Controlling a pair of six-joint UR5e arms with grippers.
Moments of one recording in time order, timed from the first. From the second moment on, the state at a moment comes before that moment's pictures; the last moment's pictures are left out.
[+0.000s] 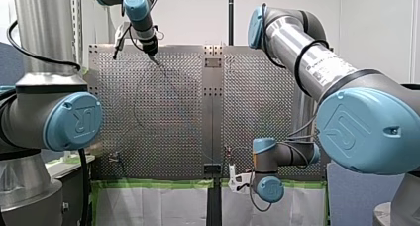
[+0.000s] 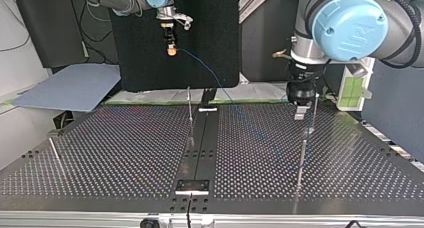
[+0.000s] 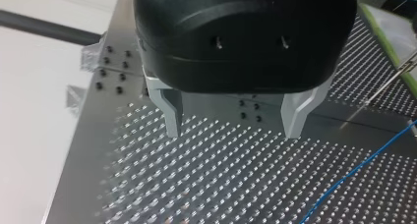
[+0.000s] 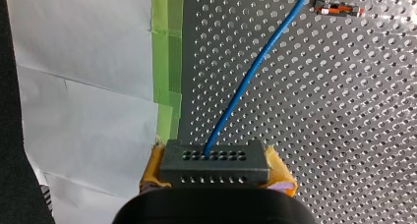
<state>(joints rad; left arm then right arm) -0.23 -1.46 -1.63 -3.51 -1.82 -1.58 2.18 -0.65 2.09 -1.22 1.75 1.54</state>
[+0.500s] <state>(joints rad) -0.28 -1.53 -1.68 -3.36 -1.83 -1.49 2.18 -0.65 2.09 -1.22 1.74 1.54</state>
